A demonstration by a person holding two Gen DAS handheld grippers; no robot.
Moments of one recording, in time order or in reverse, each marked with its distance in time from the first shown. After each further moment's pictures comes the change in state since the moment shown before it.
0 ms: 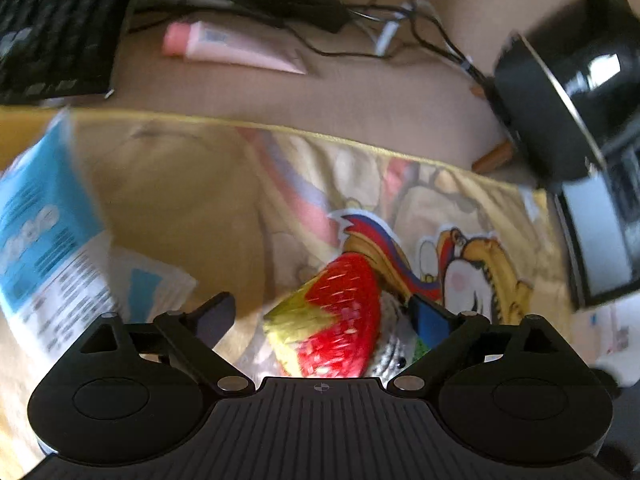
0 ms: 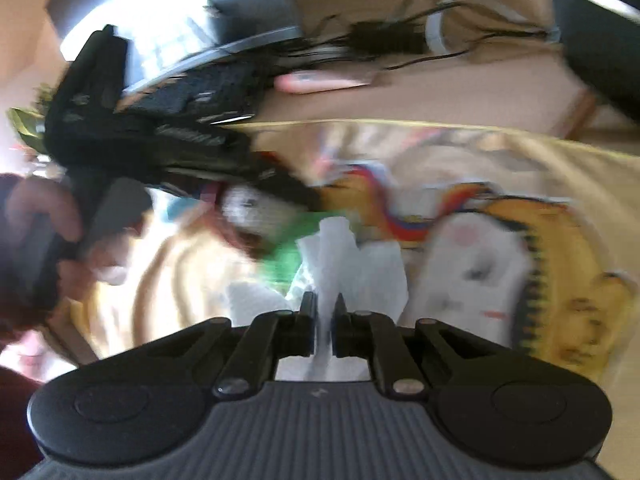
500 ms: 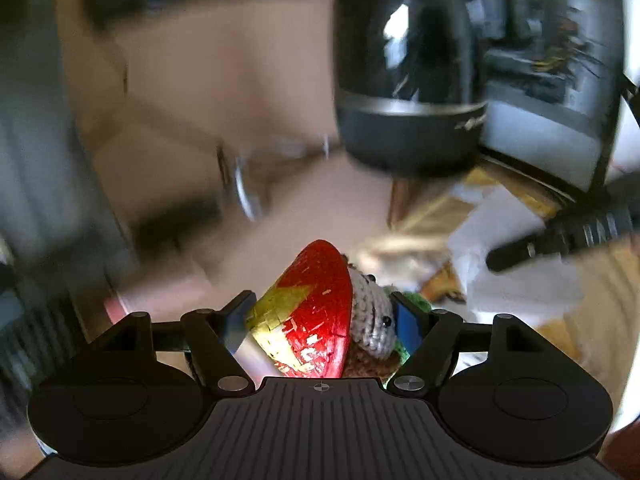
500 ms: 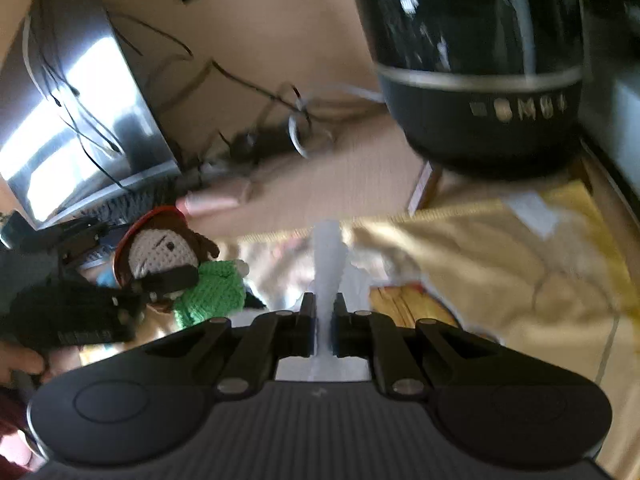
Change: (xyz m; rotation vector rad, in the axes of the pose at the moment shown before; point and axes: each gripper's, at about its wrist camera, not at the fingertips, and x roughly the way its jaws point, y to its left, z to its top) left arm -0.040 -0.100 -0.035 0.749 -0.464 0.150; right arm -0.062 -0.069 0.026 0.207 -0.244 -0.118
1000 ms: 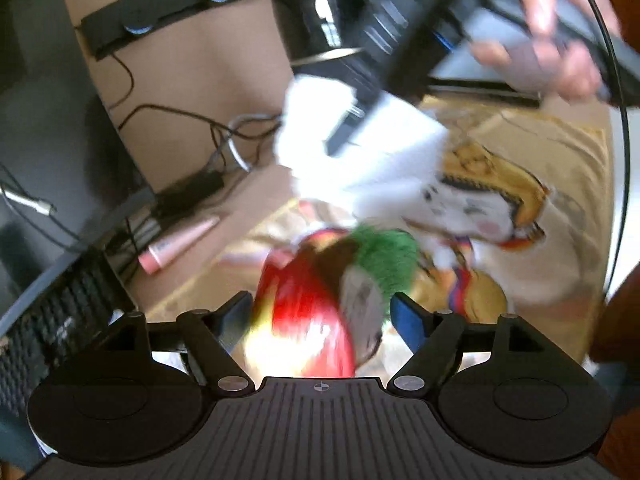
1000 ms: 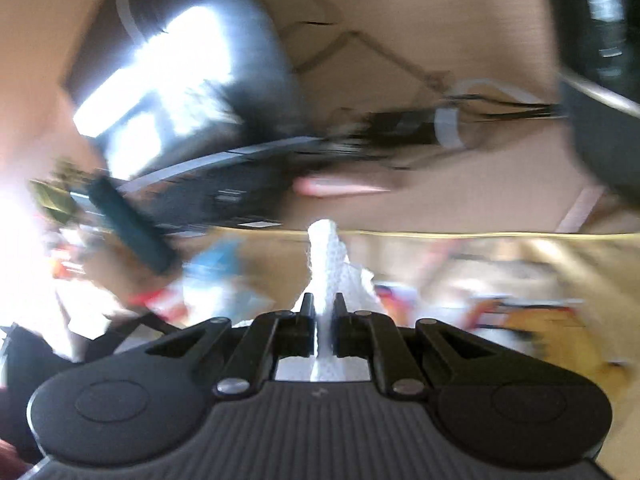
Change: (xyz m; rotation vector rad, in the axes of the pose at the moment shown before) left arm -0.063 -0.030 -0.106 0.152 0.039 0.014; right arm 0.025 0.090 0.001 -0.101 0.081 0.311
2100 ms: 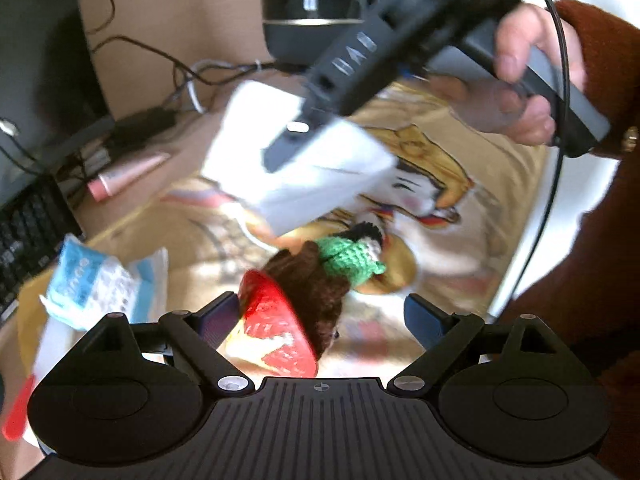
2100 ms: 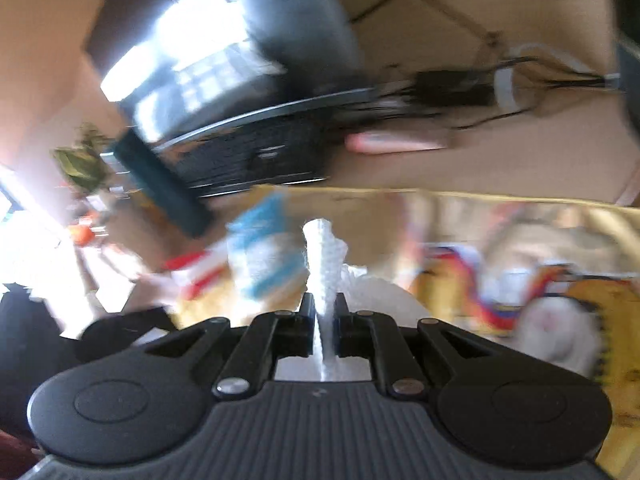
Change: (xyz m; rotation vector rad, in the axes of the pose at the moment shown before) left arm -0.036 0.023 -0.007 -0.163 0.137 -0.264; right arm 0.033 0.028 -0.011 -0.041 0.129 0.058
